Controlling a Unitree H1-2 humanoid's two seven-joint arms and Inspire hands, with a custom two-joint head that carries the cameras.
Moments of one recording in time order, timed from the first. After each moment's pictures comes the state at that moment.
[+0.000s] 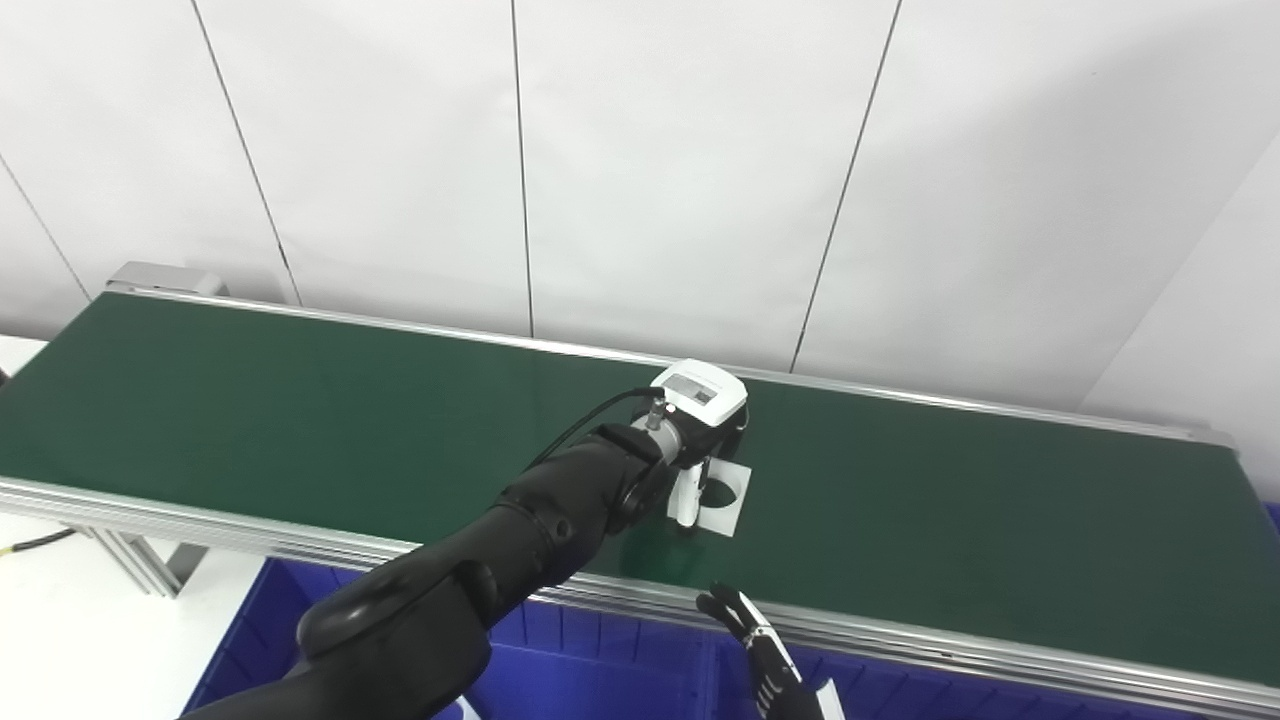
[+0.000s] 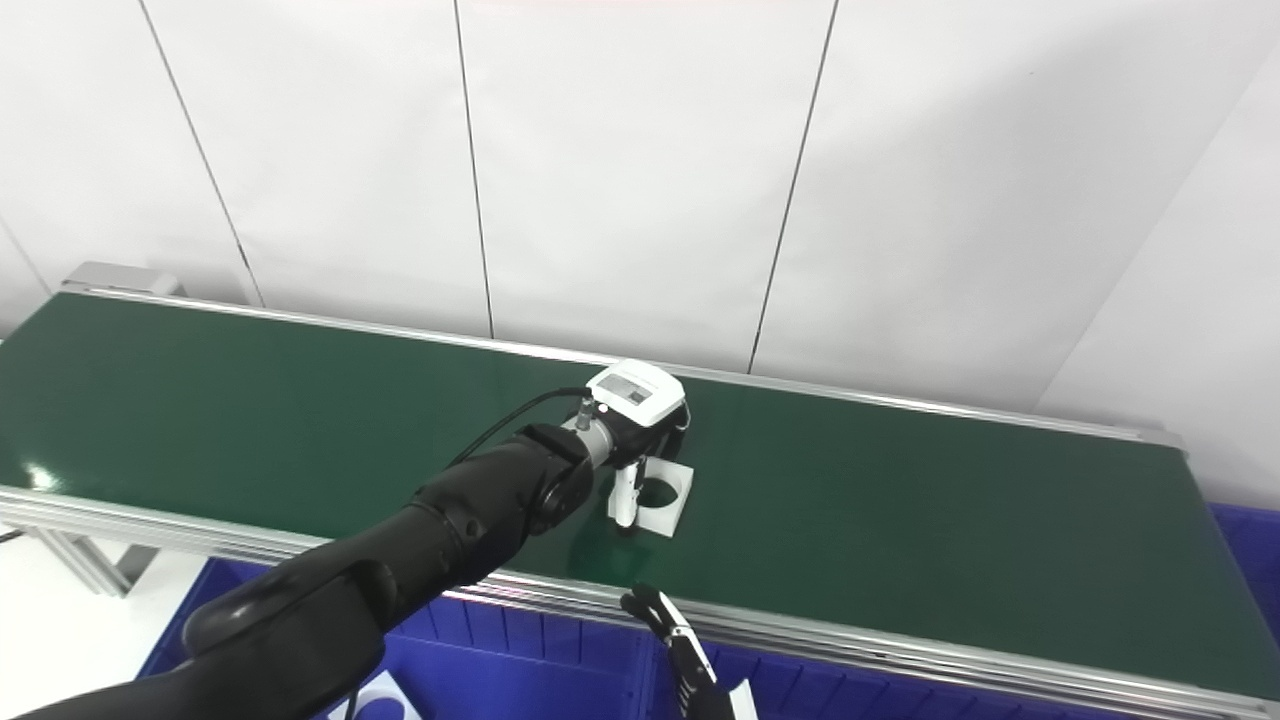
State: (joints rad) left arm -0.89 0.04 -0.74 1.00 0.91 0.03 0.00; right arm 0.21 -0.03 0.43 0.09 -0.14 -0.42 -0.12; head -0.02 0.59
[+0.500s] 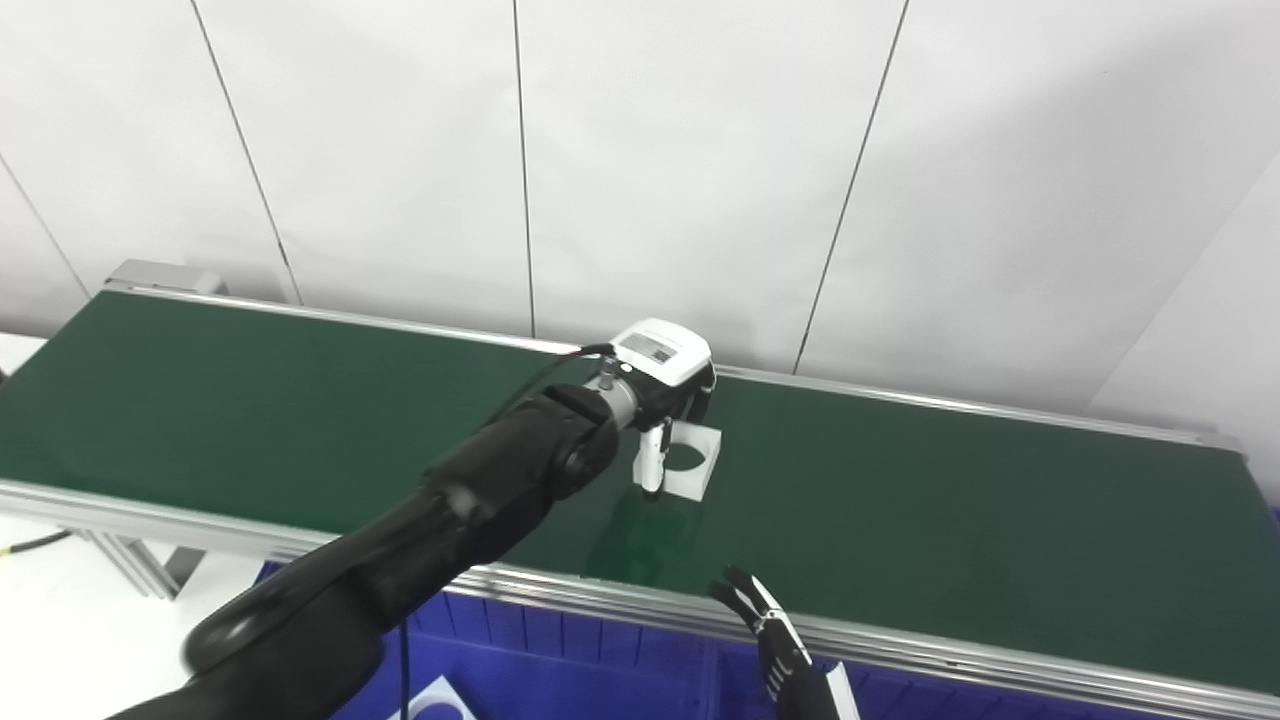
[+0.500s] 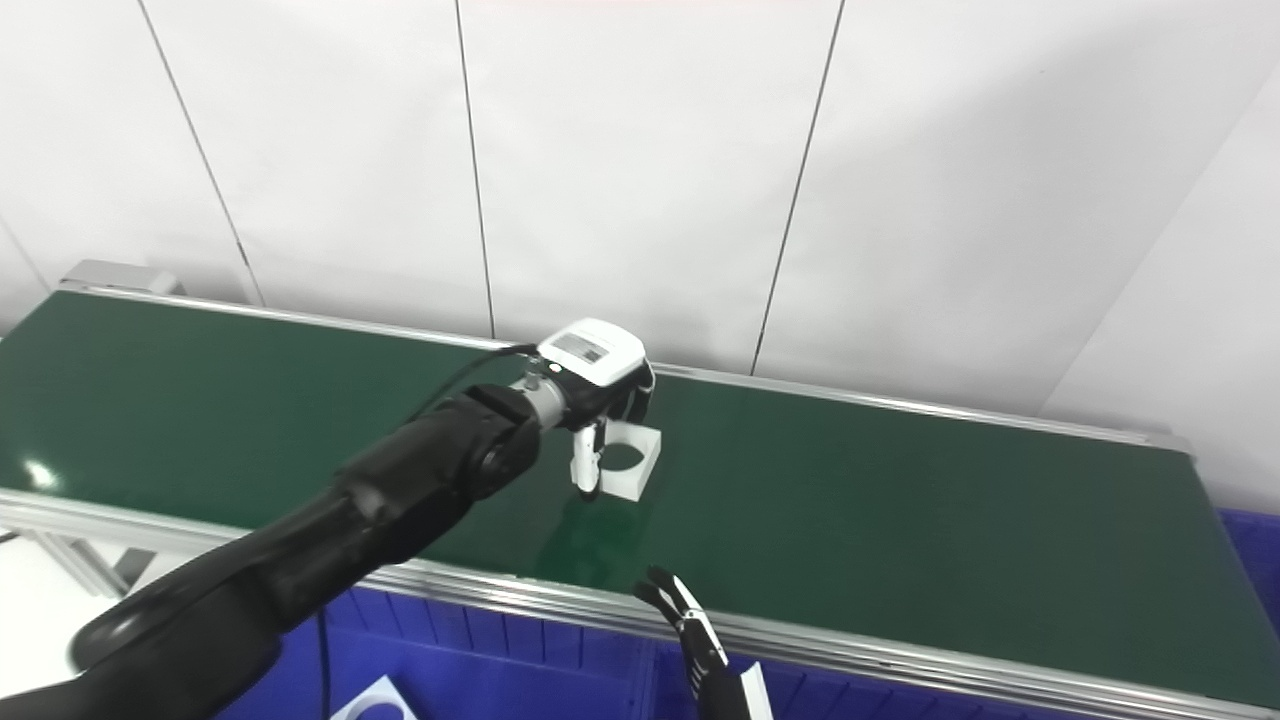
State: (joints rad) left arm -0.79 0.25 -0.66 0.50 0.90 0.07 -0.19; right arm 0.15 -0.03 0.39 0.12 -0.12 -0.42 -0.12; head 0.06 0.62
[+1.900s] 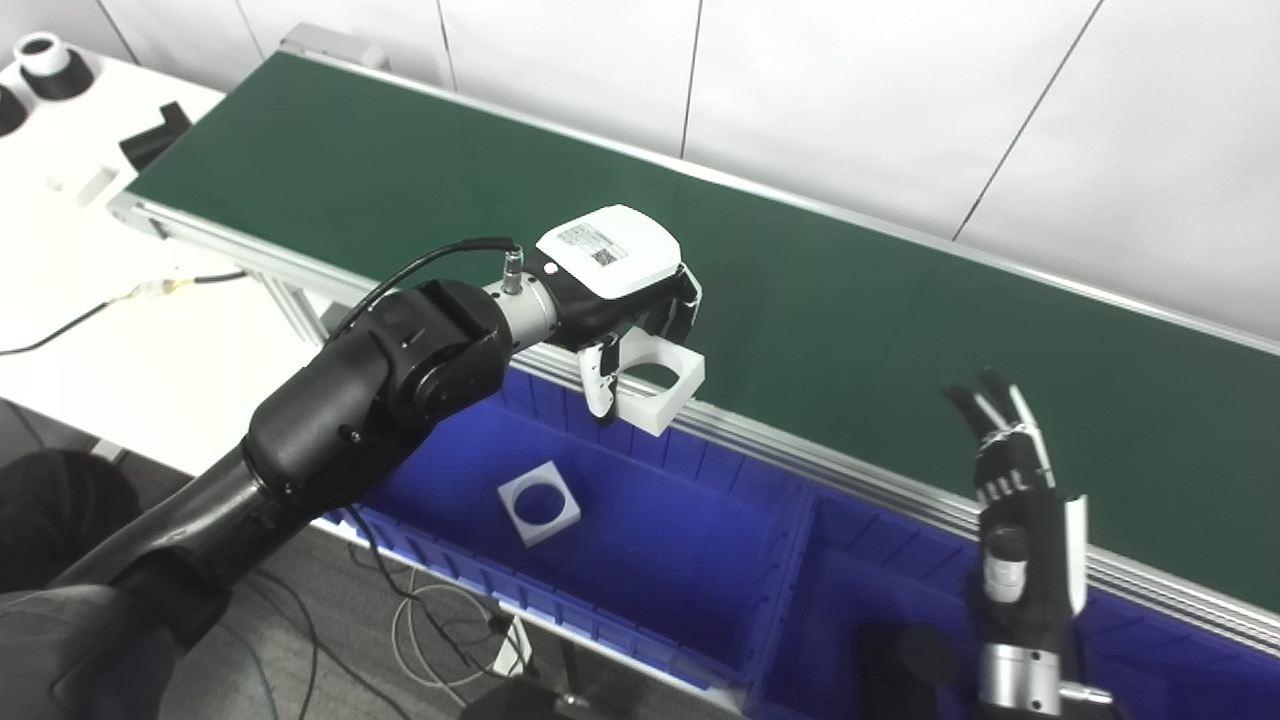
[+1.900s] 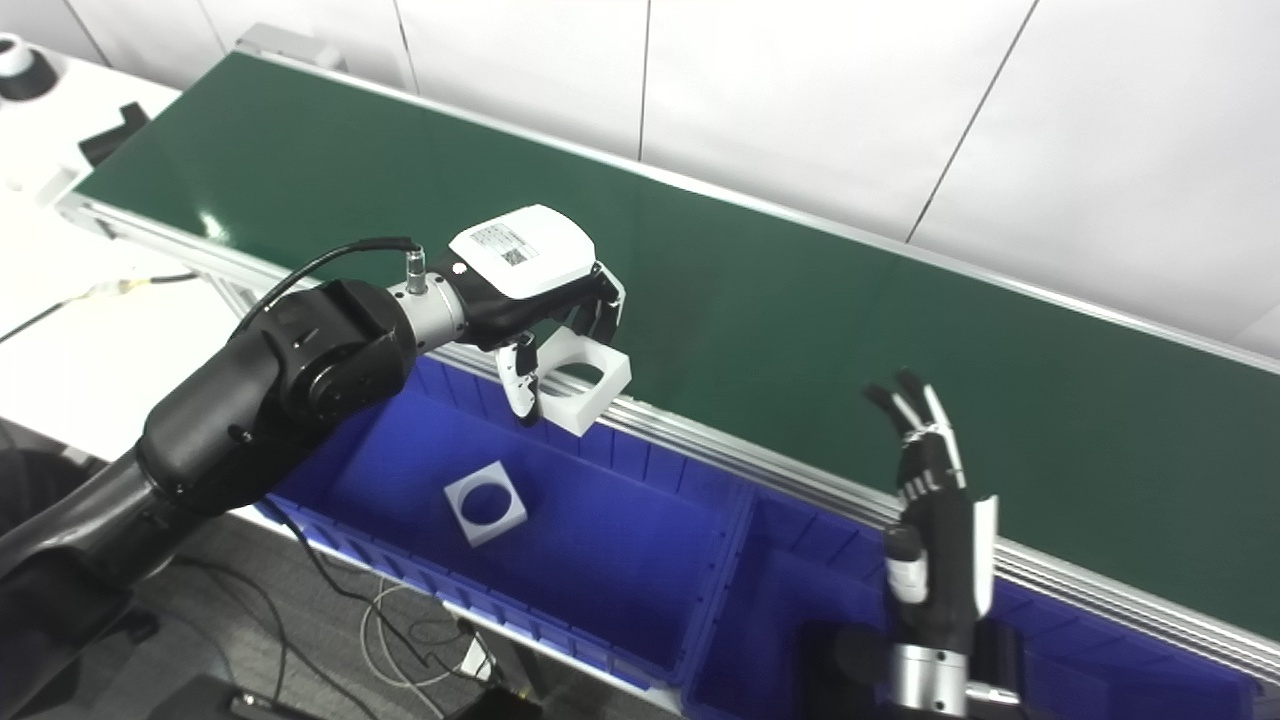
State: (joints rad) left arm -0.18 0.50 -0.32 -0.40 0.93 0.09 -0.61; right arm 0.09 -0.05 0.17 0.03 0.00 -0.40 0.03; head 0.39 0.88
